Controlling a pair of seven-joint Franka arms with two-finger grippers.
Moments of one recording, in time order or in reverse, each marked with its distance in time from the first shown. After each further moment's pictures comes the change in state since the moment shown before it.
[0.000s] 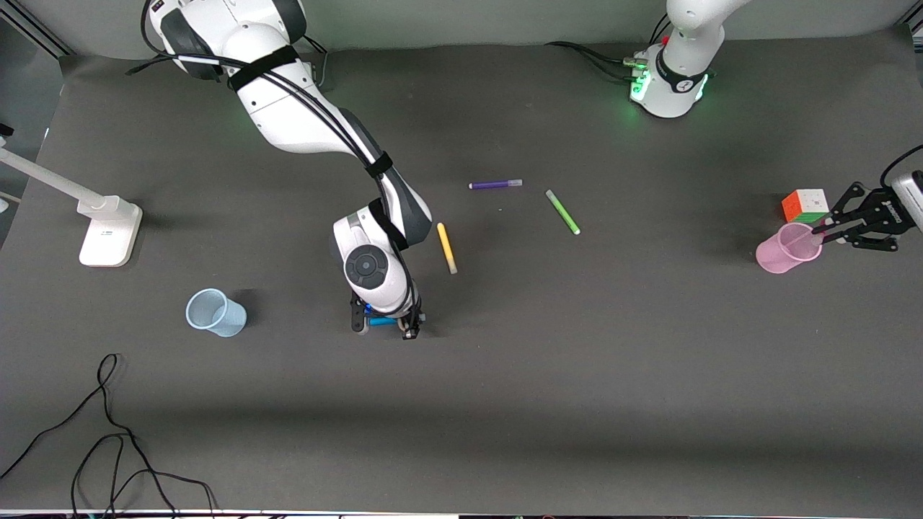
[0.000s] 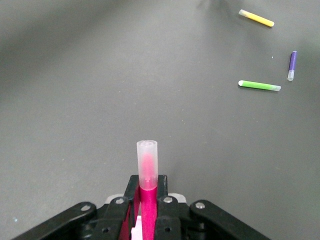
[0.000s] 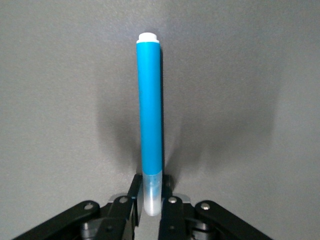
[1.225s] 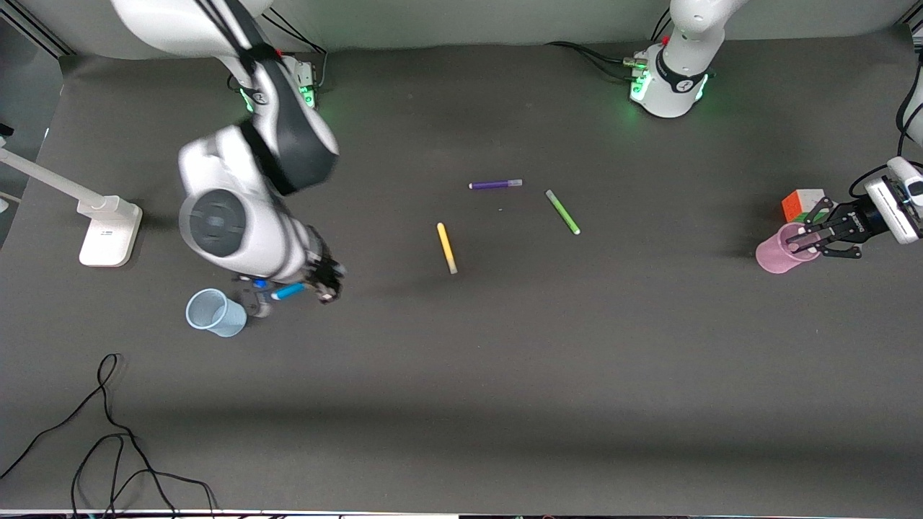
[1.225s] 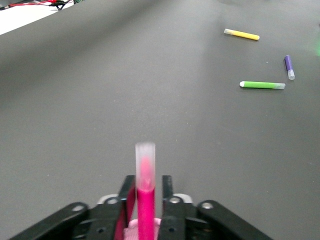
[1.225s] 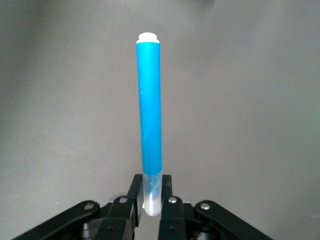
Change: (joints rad) left arm 0.107 0.200 -0.005 -0.023 -0.203 0.007 0.396; right arm -0.135 -0.430 -0.051 0.076 -0.042 -0.735 -0.496
